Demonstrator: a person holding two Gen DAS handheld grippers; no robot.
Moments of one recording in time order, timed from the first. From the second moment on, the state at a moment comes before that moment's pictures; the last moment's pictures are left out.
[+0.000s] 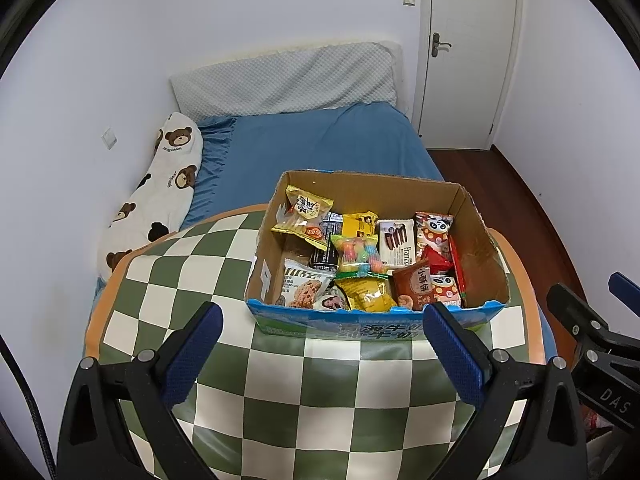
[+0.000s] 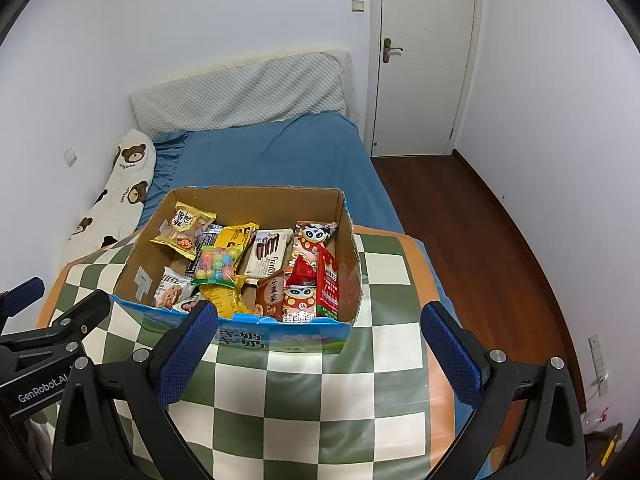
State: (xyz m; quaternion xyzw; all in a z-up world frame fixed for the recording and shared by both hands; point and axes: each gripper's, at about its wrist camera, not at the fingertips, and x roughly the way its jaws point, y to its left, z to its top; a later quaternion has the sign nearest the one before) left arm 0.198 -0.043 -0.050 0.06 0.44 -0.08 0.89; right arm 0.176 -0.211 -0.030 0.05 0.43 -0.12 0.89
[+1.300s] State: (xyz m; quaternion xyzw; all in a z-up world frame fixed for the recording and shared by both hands) left arm 0.195 -0.043 -0.043 0.07 0.44 -0.08 0.89; right arm 0.175 -0.211 -0.023 0.05 0.42 -0.12 0.90
